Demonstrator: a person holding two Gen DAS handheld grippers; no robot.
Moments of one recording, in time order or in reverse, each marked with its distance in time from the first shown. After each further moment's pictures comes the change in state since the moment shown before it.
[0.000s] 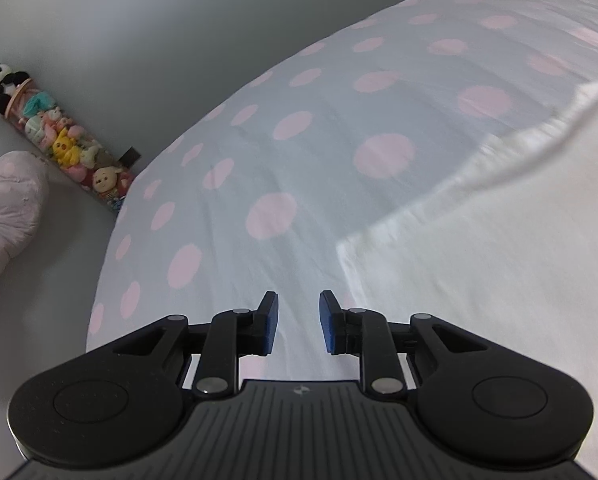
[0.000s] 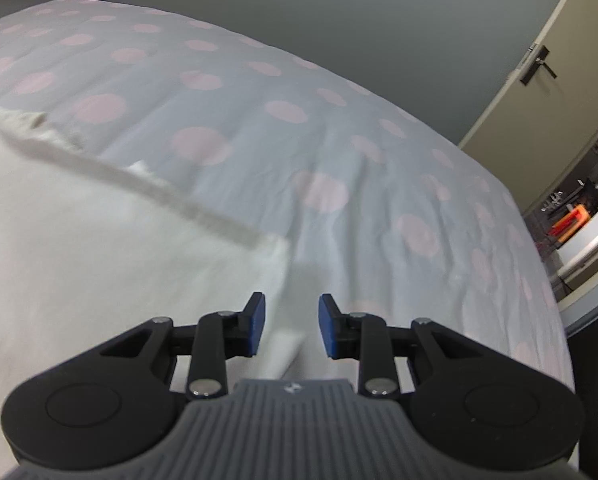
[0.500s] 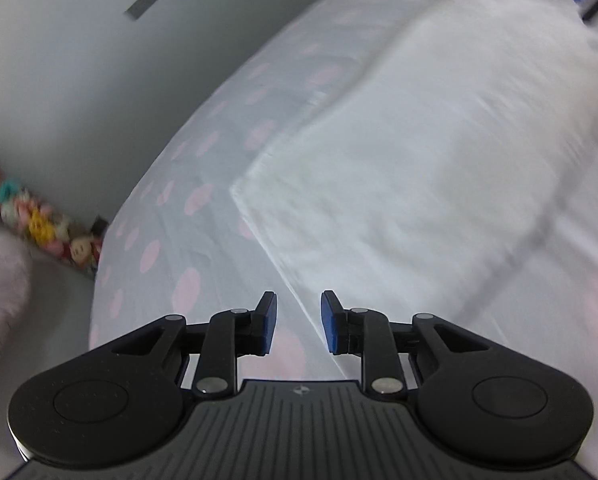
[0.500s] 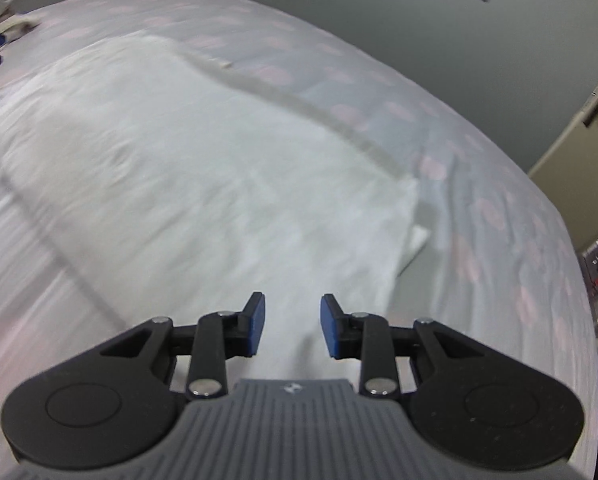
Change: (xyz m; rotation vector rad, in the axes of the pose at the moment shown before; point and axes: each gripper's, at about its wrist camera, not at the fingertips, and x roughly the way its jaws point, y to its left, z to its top) left arm -0.112 -0.086 -0.133 0.308 -0.112 -0.056; right arm -0.121 0.080 -0.118 -0.186 -0.047 0.189
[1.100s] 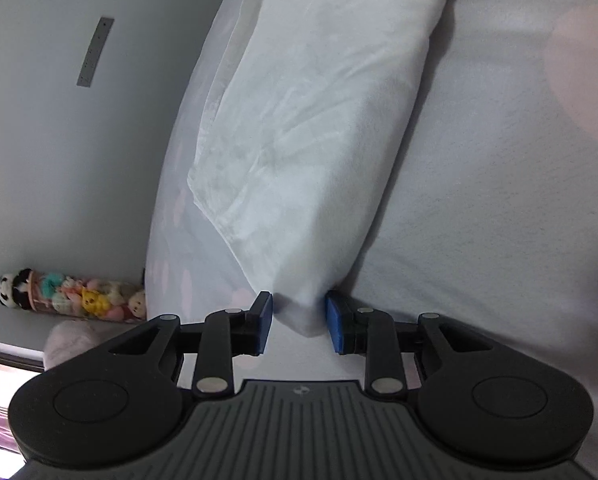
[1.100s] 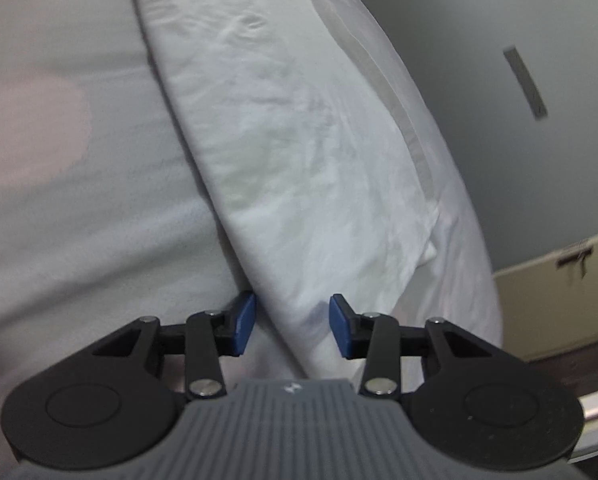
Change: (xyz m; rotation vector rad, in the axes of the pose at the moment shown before) left arm 0.049 -0.087 -0.035 0.365 0.056 0.205; right arm 0.020 0.068 -0.071 -0.540 0.003 -0.217
